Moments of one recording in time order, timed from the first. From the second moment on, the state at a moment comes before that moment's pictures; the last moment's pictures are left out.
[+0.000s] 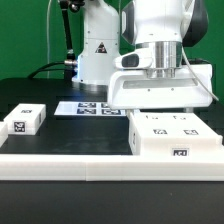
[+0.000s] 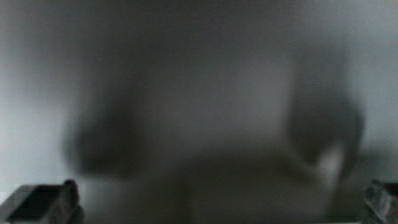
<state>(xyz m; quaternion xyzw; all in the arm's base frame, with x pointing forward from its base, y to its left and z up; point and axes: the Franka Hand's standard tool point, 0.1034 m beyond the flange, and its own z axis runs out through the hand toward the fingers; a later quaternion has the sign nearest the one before) 0.486 0.090 0.007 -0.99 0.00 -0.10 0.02</state>
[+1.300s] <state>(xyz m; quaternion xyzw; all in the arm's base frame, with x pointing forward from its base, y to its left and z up) 0.494 0.088 0.002 -1.00 -0.02 -0.09 0.02</state>
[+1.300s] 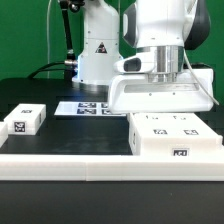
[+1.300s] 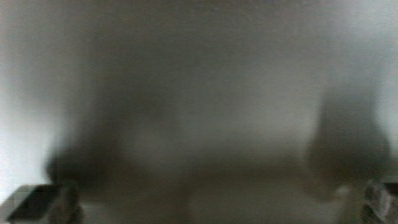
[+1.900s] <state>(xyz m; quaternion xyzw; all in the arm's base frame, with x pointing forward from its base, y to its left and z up) 0.494 0.087 0.002 -1.00 -0.02 -0.09 0.02</state>
